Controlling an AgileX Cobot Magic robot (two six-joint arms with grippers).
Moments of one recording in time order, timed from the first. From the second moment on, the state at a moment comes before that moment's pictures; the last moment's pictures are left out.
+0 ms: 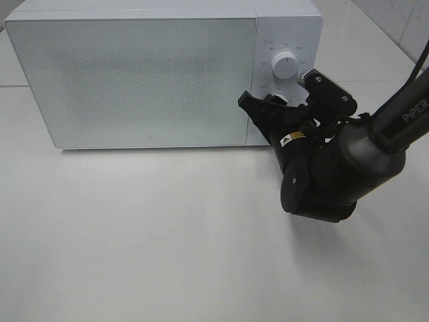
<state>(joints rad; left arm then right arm) -0.01 0.00 -0.52 0.02 1.09 -0.10 0.64 2.10 -0.82 0.74 -1.21 0.40</state>
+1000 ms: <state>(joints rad) -0.01 0.00 -0.52 0.02 1.09 -0.10 0.64 2.10 -0.82 0.73 -1.20 1.37</state>
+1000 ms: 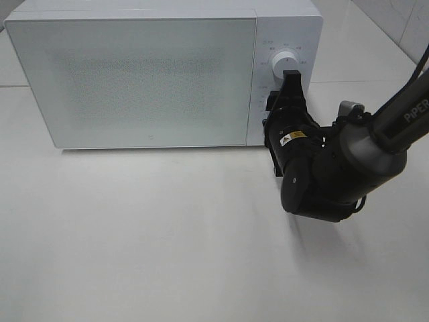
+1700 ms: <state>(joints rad) -0.01 0.00 -0.52 0.02 1.09 -0.10 0.64 2.10 -0.82 0.73 -1.20 1.46</state>
